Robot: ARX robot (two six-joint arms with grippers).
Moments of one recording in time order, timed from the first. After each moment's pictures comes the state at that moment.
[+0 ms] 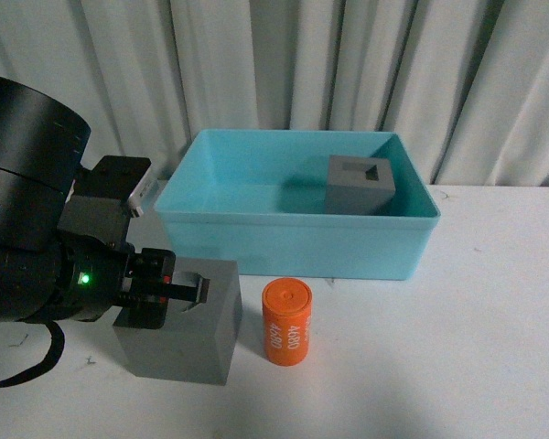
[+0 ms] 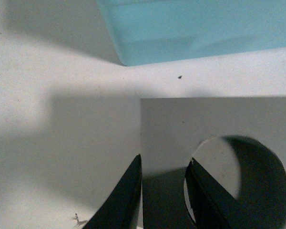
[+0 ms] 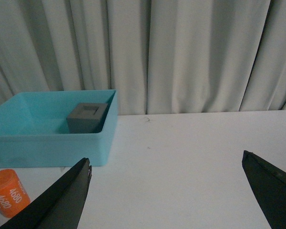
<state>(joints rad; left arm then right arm) -0.28 1.84 0.78 0.25 -0.06 -0.08 0.00 0.00 0.01 0.00 0.00 0.00</state>
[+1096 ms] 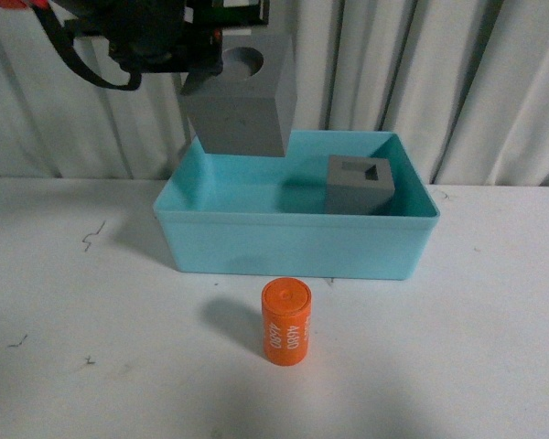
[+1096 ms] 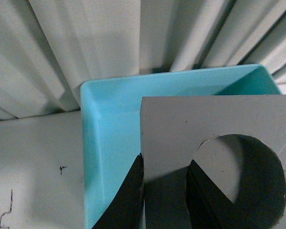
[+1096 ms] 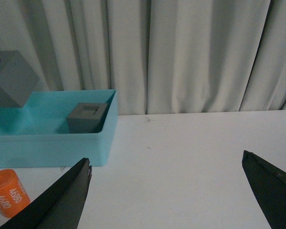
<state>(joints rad) -0.28 1.93 1.45 -0.02 -0.05 -0.09 0.00 0.00 0.01 0.00 0.00 0.00</state>
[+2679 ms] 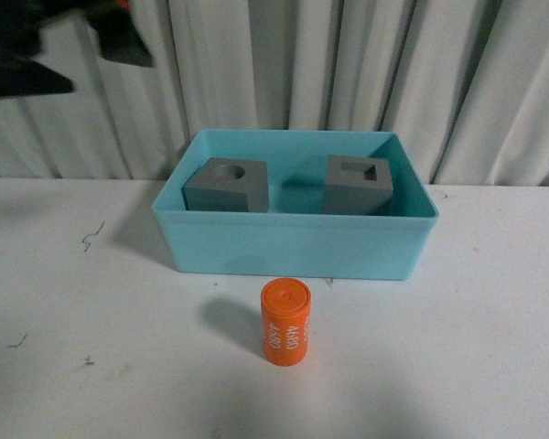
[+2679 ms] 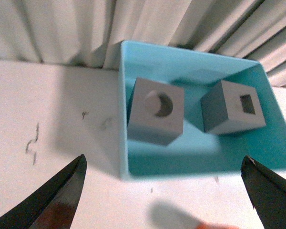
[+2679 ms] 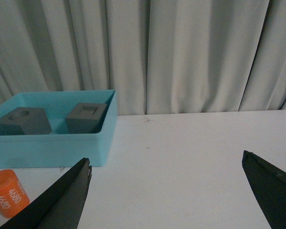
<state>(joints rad) -0.07 1.63 1.15 -0.07 0.18 -0.21 0.00 0.00 0.01 0.00 0.00 0.00</state>
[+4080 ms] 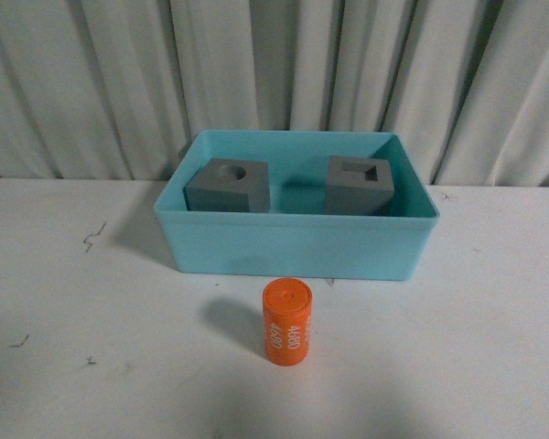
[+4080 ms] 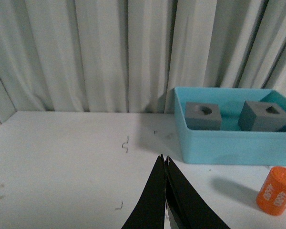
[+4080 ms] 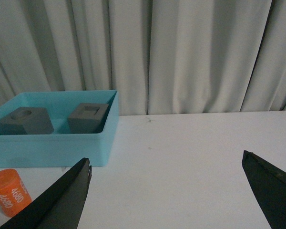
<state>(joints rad) 0.00 0.01 0.01 -0.01 0.00 -0.01 0.00 0.00 0.01 0.00 0.00 0.00</state>
